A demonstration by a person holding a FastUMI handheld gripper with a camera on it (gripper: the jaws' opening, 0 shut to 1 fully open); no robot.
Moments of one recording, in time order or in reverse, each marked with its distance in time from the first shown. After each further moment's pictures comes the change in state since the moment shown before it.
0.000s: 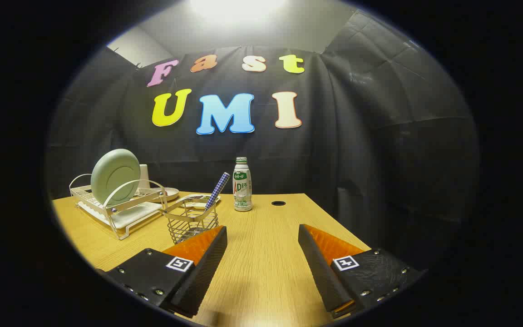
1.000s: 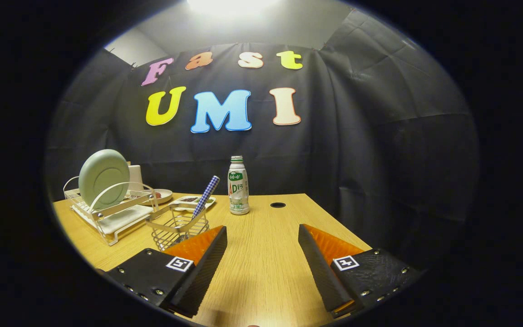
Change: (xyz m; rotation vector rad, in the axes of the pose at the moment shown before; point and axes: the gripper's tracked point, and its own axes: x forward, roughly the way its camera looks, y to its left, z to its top) arm 0.060 -0.006 0.006 0.019 0.000 -0.022
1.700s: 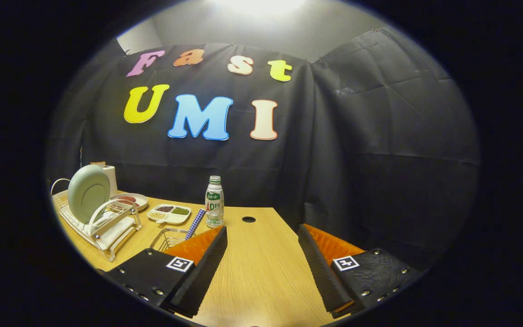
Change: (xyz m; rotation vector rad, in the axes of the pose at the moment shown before) arm -0.082 0.009 0.094 -0.090 0.028 -0.247
